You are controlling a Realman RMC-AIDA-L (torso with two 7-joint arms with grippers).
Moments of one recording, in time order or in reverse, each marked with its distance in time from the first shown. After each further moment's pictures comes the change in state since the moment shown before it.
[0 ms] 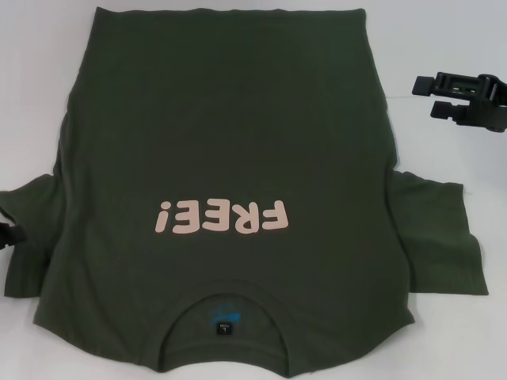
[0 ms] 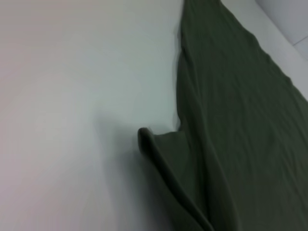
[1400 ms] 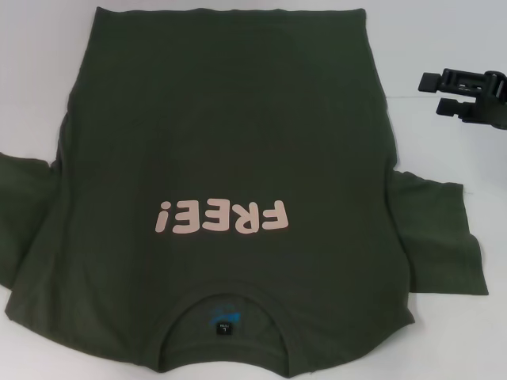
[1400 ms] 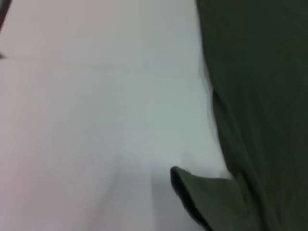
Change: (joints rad) left arm -0.222 0.082 0.245 0.297 0.497 0.057 -0.204; right arm -0.001 -0.009 0.008 0.000 -0.001 -0.003 0.004
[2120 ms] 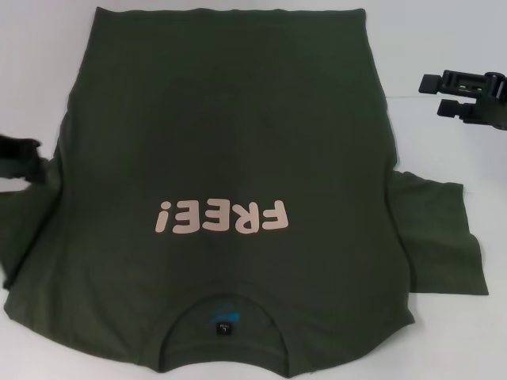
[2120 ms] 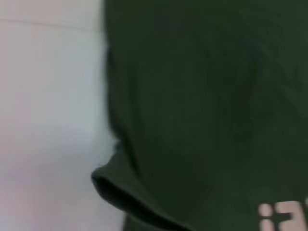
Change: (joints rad) left arm -0.122 -0.034 0.162 0.072 0.001 0.261 -0.237; right arm 0.000 -0.004 -0.008 0.000 -0.003 0.005 0.001
